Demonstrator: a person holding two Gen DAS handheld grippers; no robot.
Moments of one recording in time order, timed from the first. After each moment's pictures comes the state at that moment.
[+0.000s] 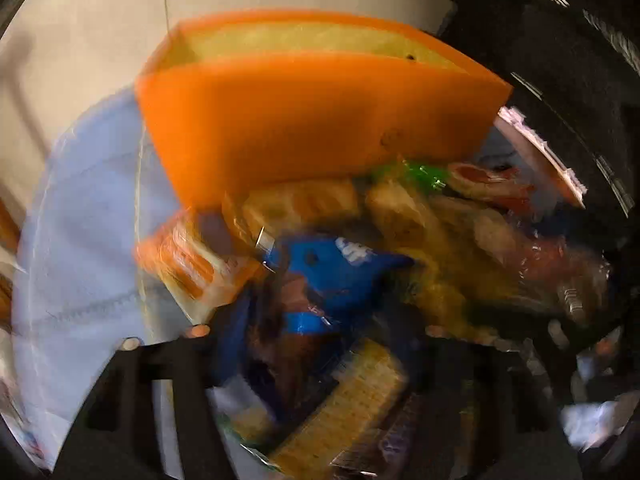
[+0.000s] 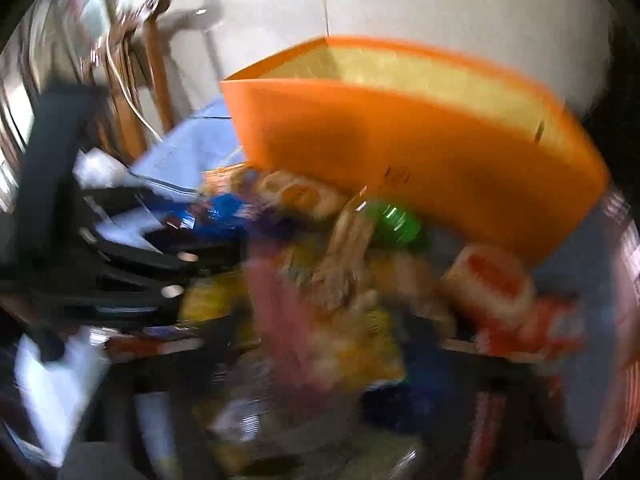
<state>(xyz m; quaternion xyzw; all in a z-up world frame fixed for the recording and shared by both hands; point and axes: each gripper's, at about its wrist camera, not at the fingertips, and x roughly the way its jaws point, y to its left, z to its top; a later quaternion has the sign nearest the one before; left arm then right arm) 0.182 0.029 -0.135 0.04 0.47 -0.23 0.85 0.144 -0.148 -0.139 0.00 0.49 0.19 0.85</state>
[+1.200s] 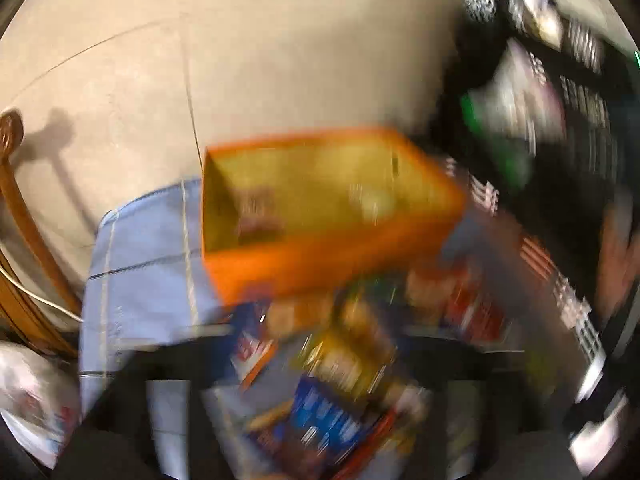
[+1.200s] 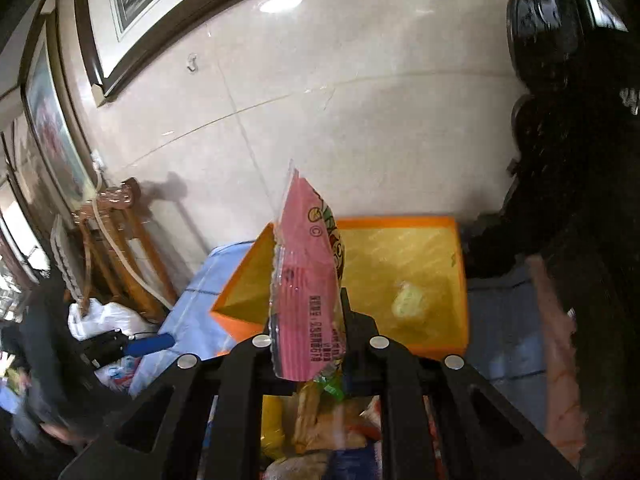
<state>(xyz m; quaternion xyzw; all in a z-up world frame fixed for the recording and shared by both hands) 0.144 0.025 -0.018 0.10 0.38 -0.23 0.89 0.184 -0.235 0.023 0.10 0.35 0.13 0.92</state>
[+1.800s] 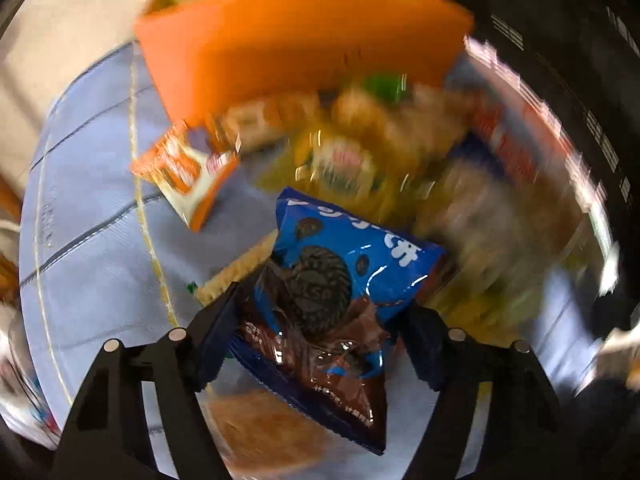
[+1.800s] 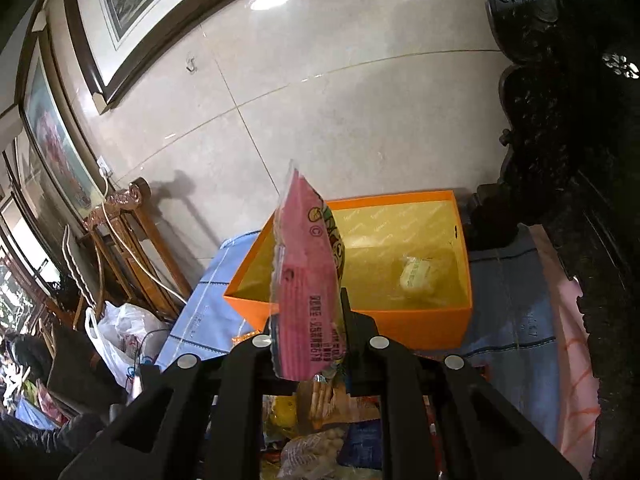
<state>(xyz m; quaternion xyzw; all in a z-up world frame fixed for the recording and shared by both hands) 0.129 0.044 -0.122 0.08 0.54 -0.25 0.80 0.164 -0.241 0.021 0.13 0.36 0.13 0.91</state>
